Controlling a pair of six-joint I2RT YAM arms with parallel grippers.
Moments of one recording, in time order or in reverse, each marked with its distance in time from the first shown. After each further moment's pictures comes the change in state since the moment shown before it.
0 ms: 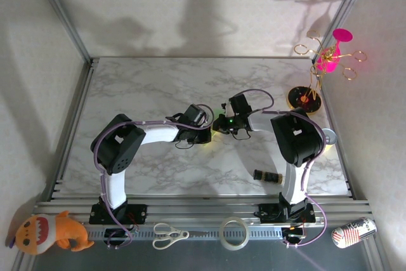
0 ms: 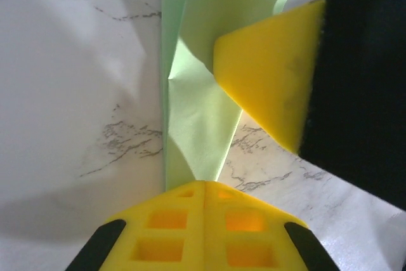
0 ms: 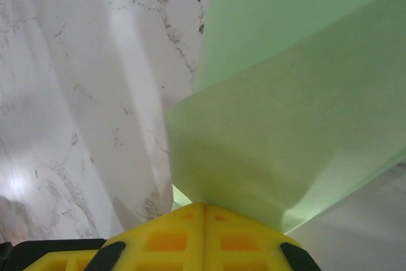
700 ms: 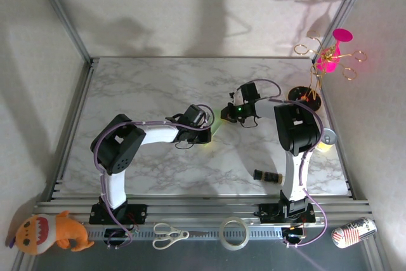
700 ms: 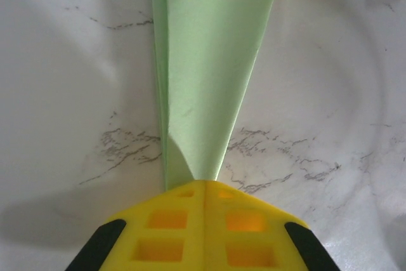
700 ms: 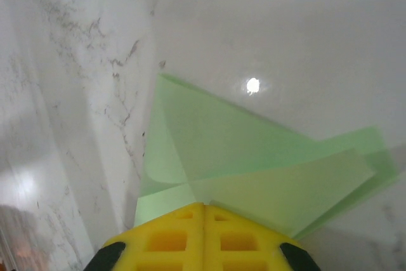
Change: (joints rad) left arm 0.000 0.000 -0.014 0.025 -0.005 0.029; right arm -0.155 0.138 0.200 -0.121 -0.100 -0.142
